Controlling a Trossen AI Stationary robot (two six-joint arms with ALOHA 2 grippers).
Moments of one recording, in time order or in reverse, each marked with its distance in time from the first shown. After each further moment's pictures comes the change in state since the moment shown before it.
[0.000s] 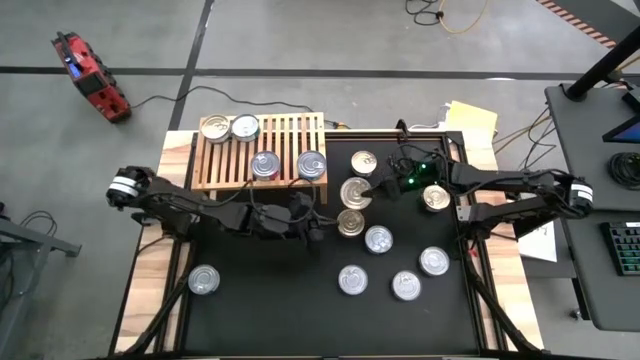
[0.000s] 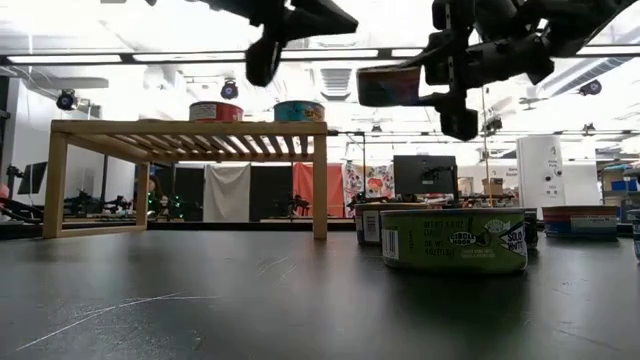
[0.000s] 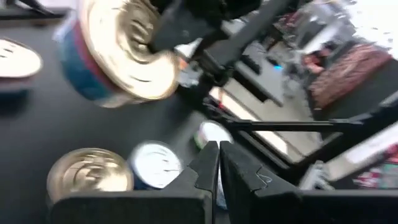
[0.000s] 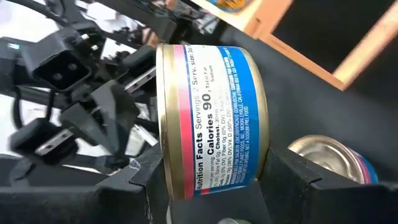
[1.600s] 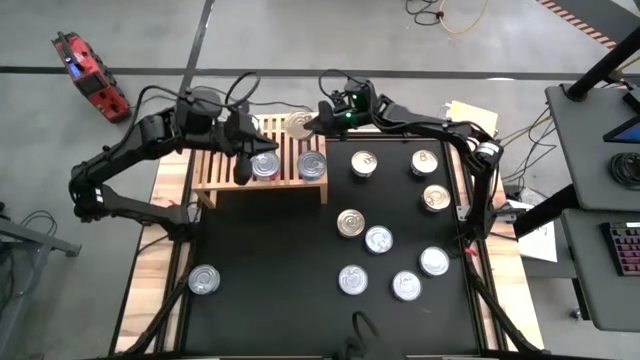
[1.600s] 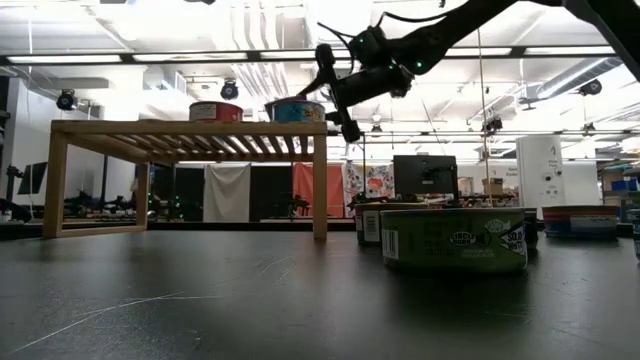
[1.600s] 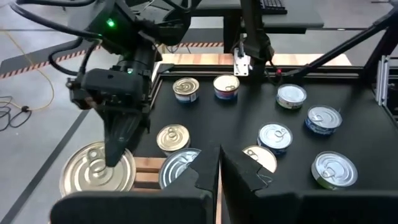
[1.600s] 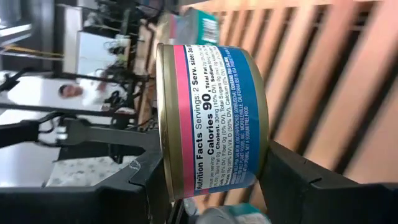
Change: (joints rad) left arm 0.582 -0.363 0.534 -1.090 0.542 0.916; right arm -0.214 0.802 0.976 -0.237 -0.051 0.138
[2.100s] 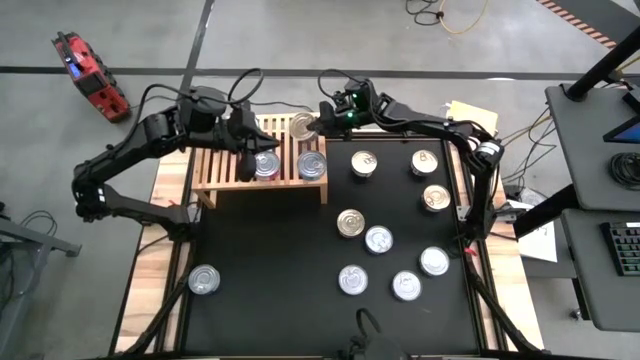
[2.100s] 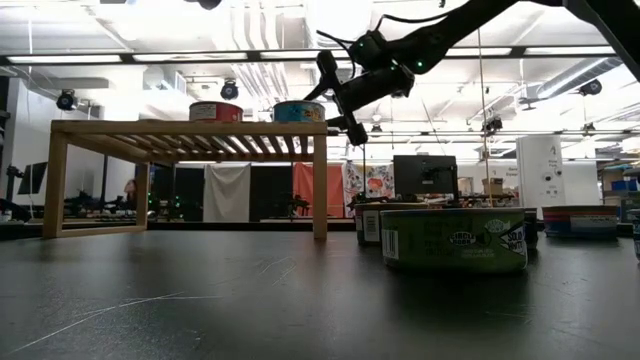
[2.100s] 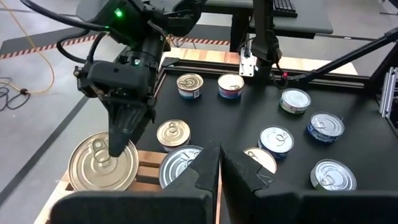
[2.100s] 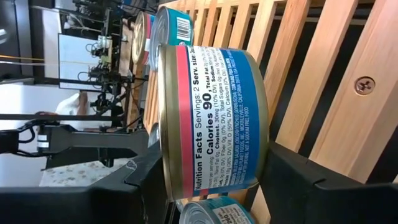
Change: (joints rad) left arm 0.016 0.019 0.000 0.006 -0.009 -0.070; right arm -0.018 -0.002 0.009 -0.083 0.008 -0.008
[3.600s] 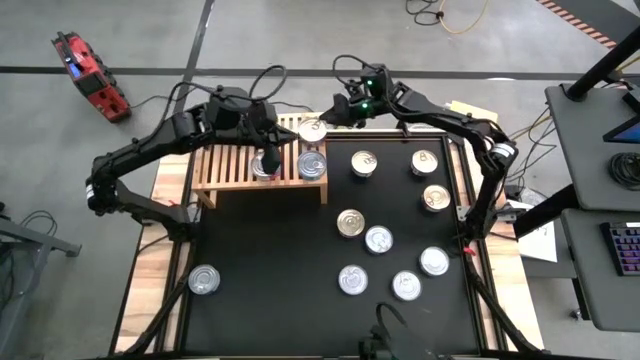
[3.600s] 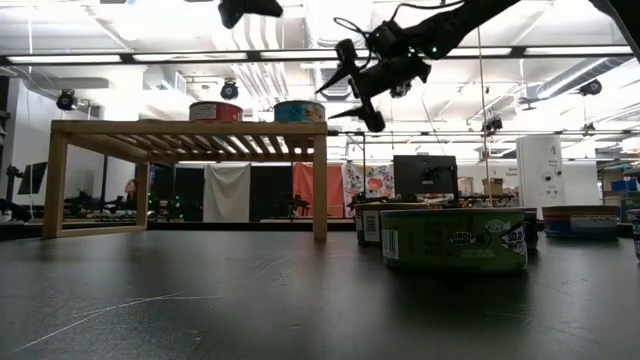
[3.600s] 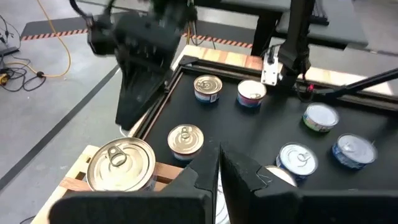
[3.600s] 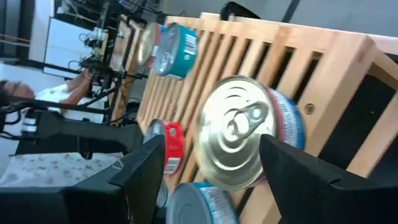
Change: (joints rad) left arm 0.002 0.126 0.000 0.124 -0.077 -0.083; right arm -0.072 -0.100 0.003 -0.136 -0.027 -0.206
